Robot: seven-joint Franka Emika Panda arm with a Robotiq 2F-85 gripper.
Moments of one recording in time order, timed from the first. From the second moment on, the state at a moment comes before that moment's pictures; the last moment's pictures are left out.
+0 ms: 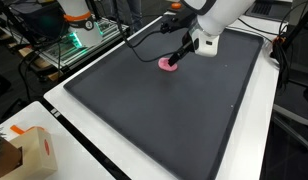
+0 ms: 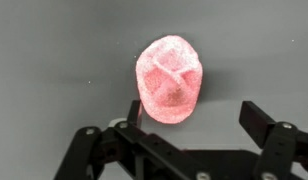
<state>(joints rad) 0.07 0.67 -0.01 -1.60 0.07 1.79 0.11</state>
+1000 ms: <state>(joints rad) 0.12 0.58 0.08 -1.63 -0.12 1.84 -0.20</state>
